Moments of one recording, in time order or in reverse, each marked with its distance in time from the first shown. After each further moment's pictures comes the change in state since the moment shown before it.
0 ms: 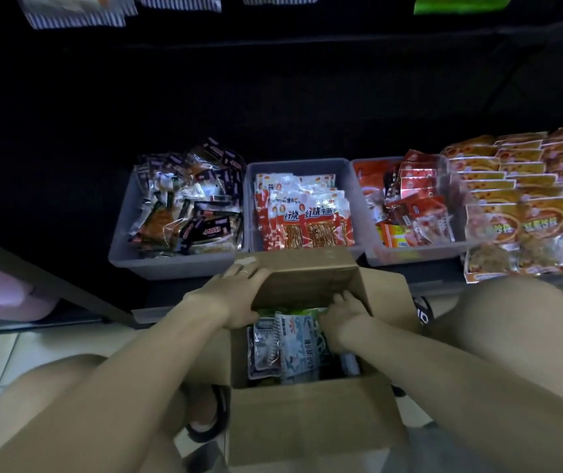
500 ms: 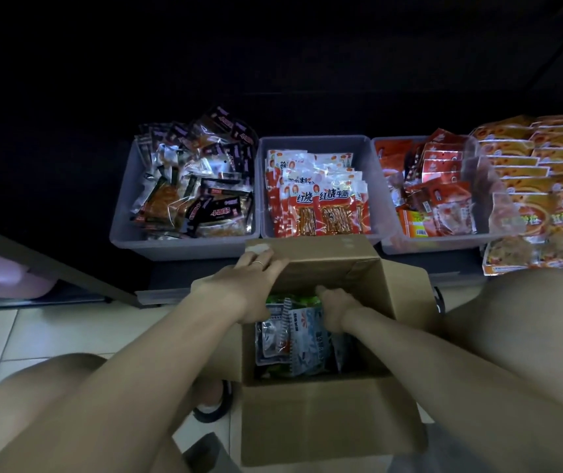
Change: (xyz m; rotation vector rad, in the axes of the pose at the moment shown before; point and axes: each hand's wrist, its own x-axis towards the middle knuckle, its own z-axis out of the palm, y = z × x) left_hand 0.015 -0.014 0.010 -0.031 -0.084 -0.020; right_hand 0.052 -0.011 -0.001 0.671 0.033 0.005
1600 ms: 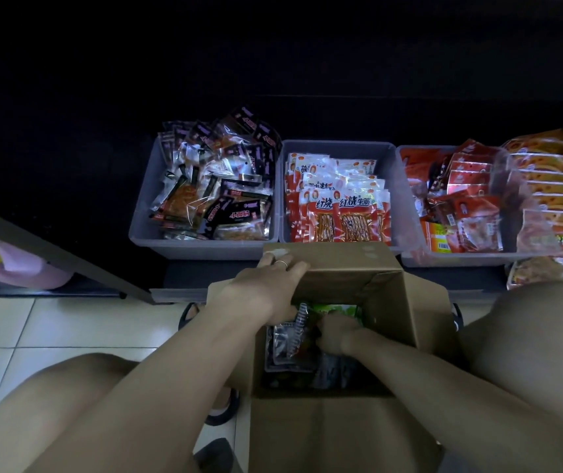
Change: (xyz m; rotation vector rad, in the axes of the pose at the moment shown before) left_hand -0.008 0.014 -0.021 -0.067 0.021 0.016; right_hand 0.029 -0.015 0.033 -0.108 -0.099 -0.030
